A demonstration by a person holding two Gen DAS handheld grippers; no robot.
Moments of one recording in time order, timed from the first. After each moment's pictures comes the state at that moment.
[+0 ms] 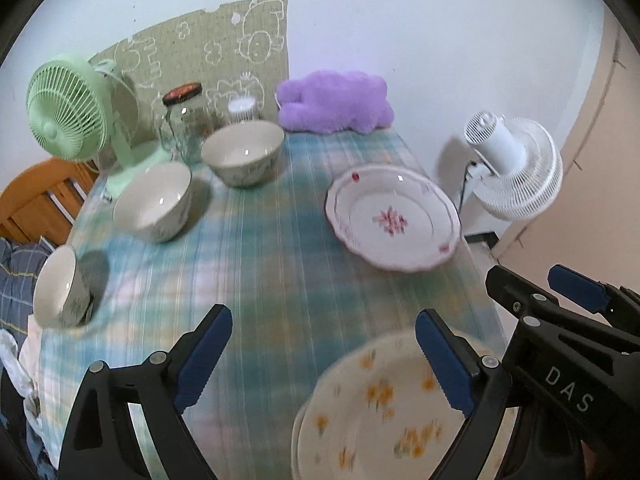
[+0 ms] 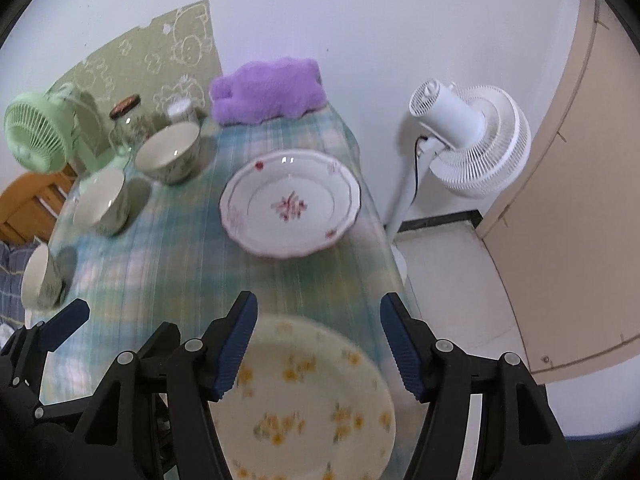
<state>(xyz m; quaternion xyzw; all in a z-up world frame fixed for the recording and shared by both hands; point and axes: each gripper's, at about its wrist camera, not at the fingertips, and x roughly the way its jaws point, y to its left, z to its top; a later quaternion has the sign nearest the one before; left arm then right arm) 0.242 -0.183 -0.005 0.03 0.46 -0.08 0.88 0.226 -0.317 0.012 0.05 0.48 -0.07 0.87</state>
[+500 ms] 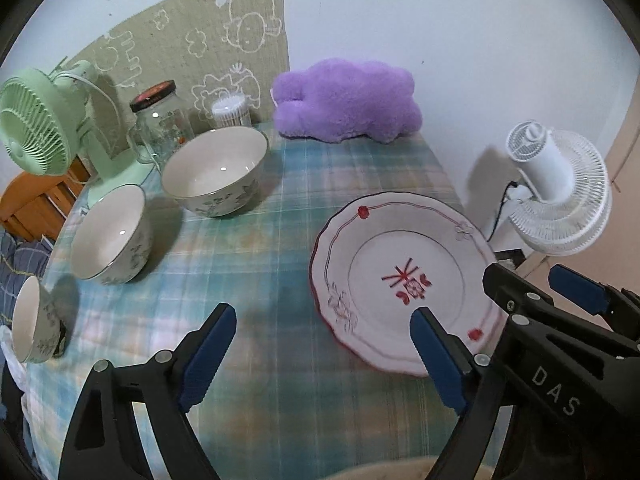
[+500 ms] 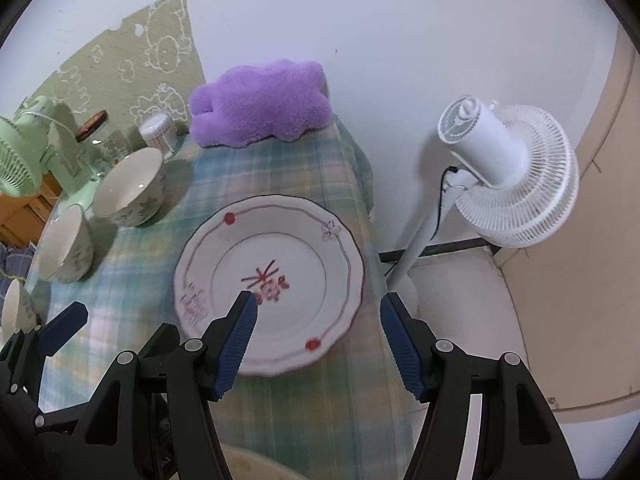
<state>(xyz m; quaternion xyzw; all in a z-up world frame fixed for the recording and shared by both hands) 0.337 -0.230 -0.046 0.03 0.47 -0.03 0.88 0.336 -0.354 -0.035 0.04 0.48 -0.04 0.87</state>
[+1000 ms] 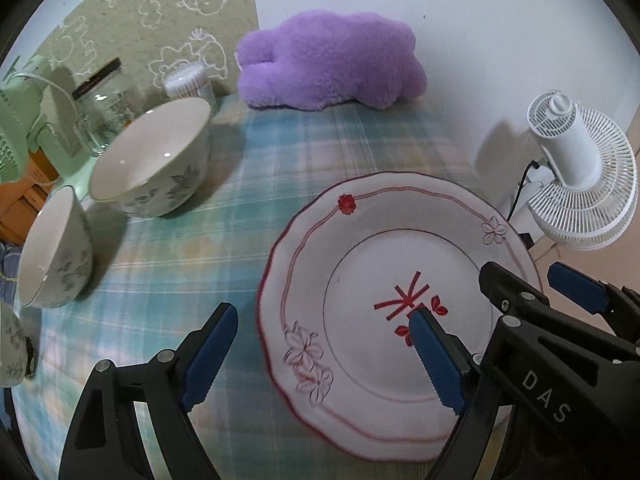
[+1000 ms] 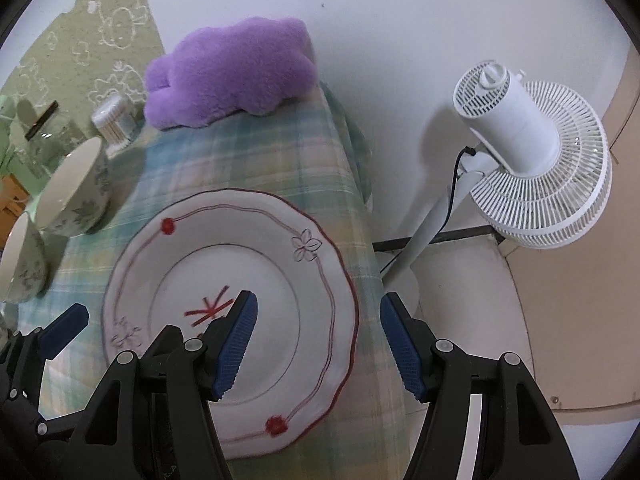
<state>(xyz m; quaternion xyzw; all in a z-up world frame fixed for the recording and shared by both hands) 0.389 -0.256 -0.101 0.04 0.51 -0.04 0.86 0.391 -0.377 -0.094 0.04 0.52 -0.05 0.85</state>
